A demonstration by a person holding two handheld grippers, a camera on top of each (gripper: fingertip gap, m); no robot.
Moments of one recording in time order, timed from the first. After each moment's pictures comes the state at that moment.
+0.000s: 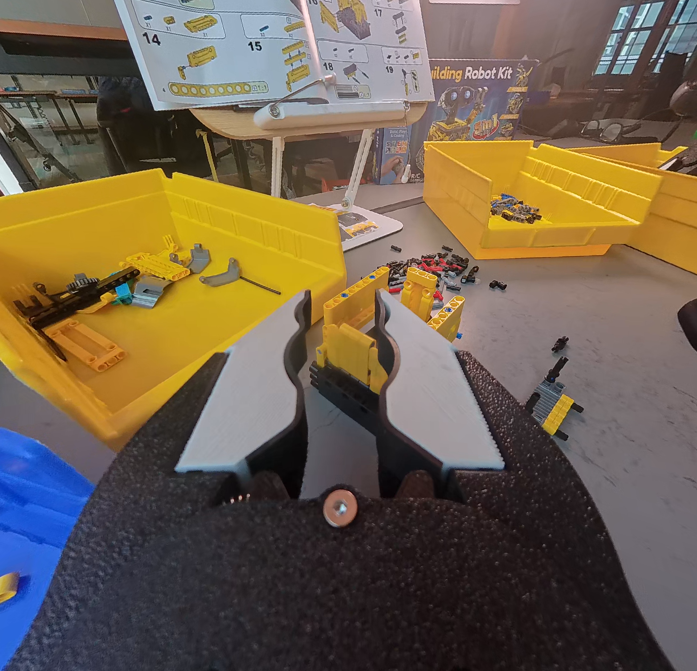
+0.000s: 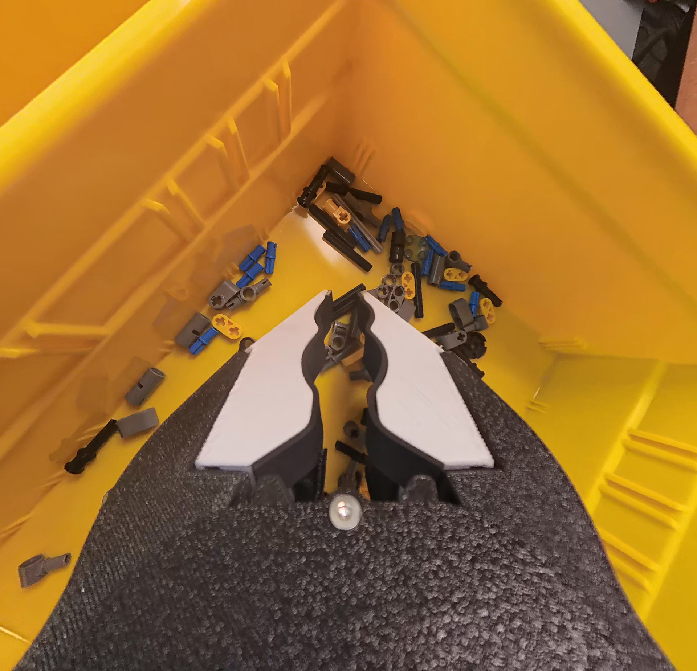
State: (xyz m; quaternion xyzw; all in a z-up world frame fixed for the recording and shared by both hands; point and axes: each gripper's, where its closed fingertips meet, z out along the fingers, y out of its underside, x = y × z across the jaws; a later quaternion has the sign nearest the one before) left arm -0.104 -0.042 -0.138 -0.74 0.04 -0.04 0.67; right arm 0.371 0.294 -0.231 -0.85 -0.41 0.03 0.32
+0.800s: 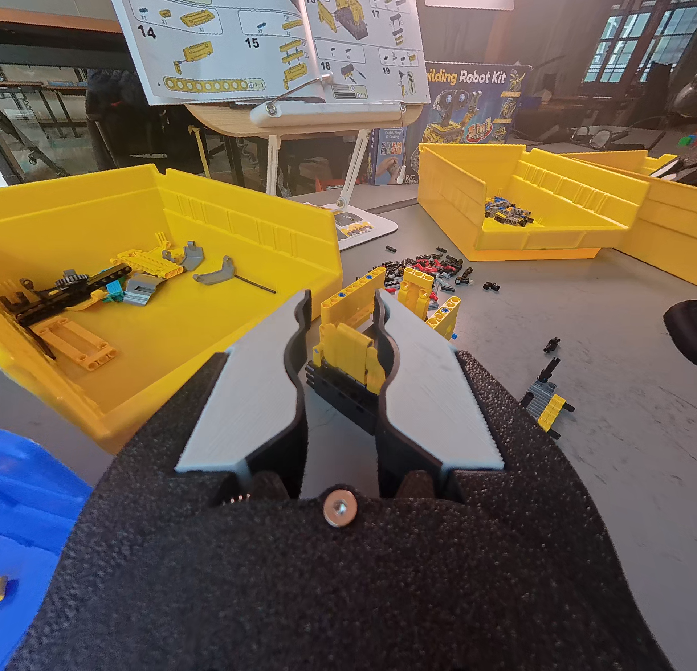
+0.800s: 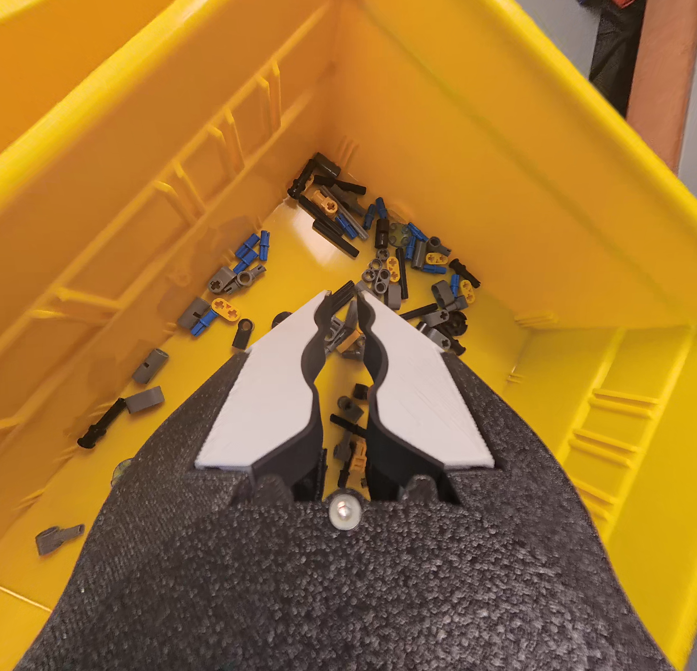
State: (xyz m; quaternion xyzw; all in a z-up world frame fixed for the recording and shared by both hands) left arm -0.103 -0.042 -0.138 -0.74 0.03 -0.05 0.67; right arm 0.381 0.288 -0.219 -0.85 -0.40 0.01 0.33
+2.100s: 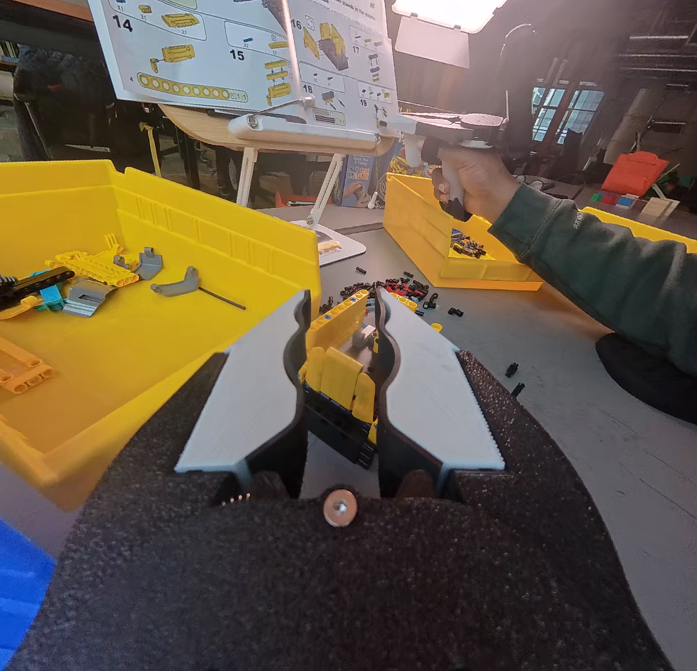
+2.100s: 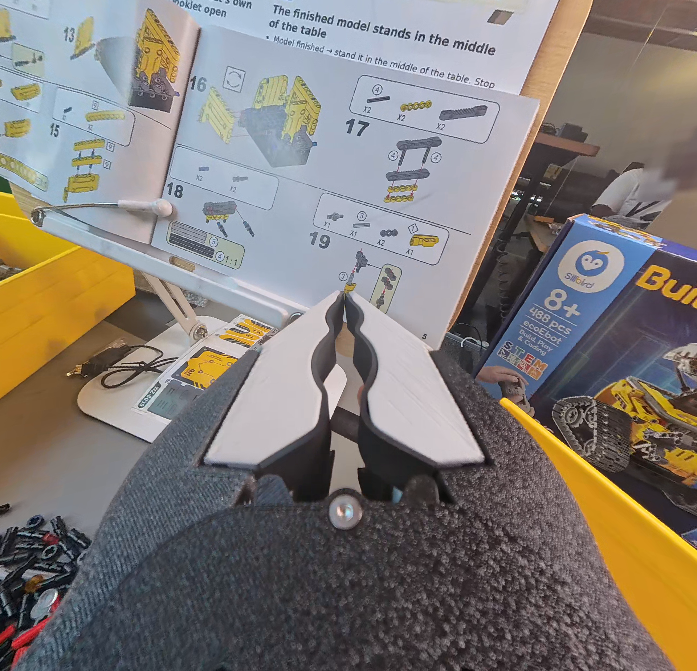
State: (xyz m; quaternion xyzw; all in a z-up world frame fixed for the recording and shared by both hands) left arm -0.101 -0.031 -0.130 -0.72 0.03 -0.13 0.68; right arm 0.012 0.320 -0.055 -0.61 -0.38 0.24 0.65
